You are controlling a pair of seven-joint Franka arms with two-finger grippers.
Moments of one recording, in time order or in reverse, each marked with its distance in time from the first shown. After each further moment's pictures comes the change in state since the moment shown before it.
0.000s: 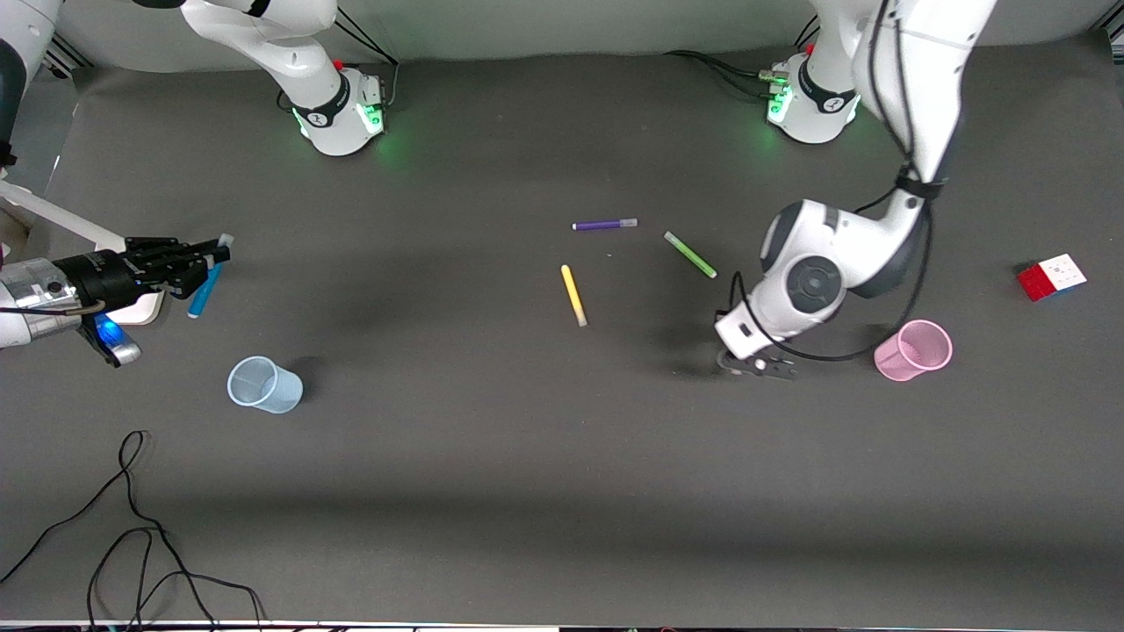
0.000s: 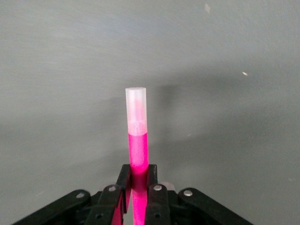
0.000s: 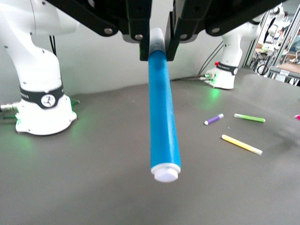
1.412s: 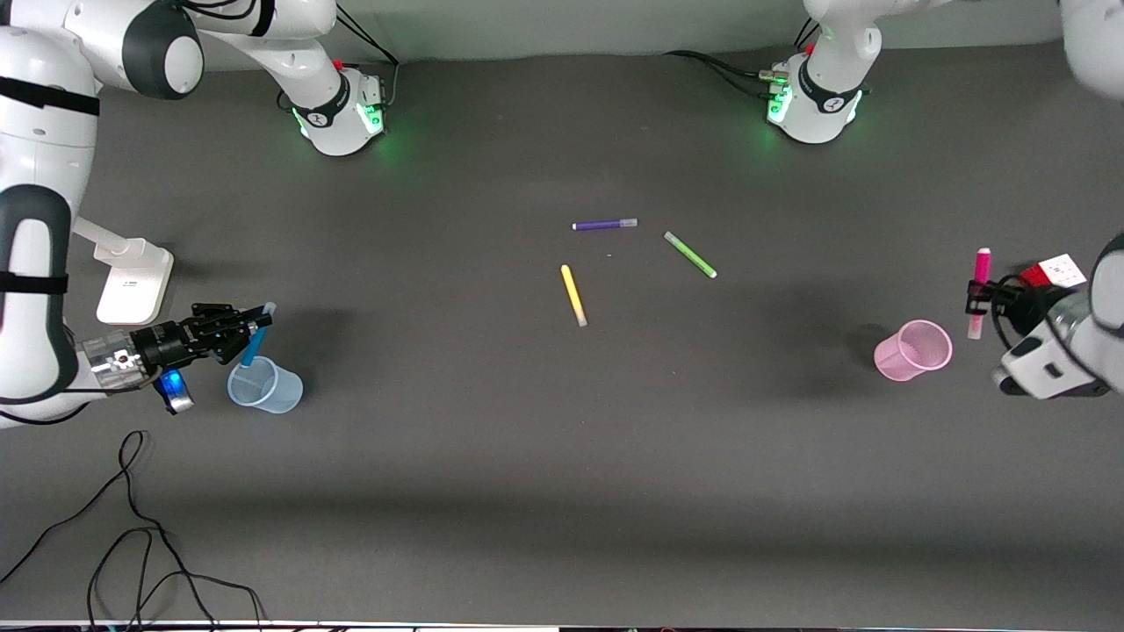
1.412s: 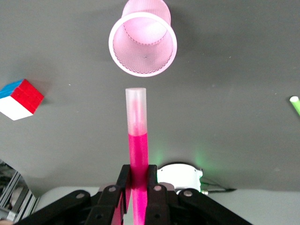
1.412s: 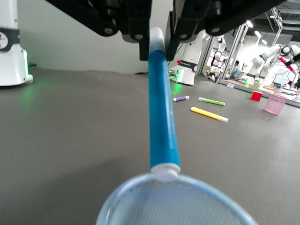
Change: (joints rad) left arm 0.380 0.186 0.043 0.708 0.147 -1.041 0.260; right arm -0.109 0.318 0.010 -0.022 0.207 0.195 -0.164
